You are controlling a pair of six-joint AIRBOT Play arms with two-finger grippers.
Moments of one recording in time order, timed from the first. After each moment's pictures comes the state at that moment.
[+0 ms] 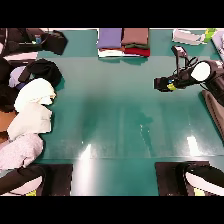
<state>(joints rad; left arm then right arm) -0.32 -1.15 1.56 1.65 -0.93 -1.62 0.22 -1.17 1.18 -1.44 1.08 1.78</state>
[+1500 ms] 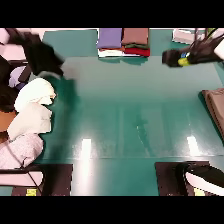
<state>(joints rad) -0.02 -1.42 1.81 1.69 -0.88 -1.58 0.22 -1.17 1.55 -1.44 1.13 1.73</state>
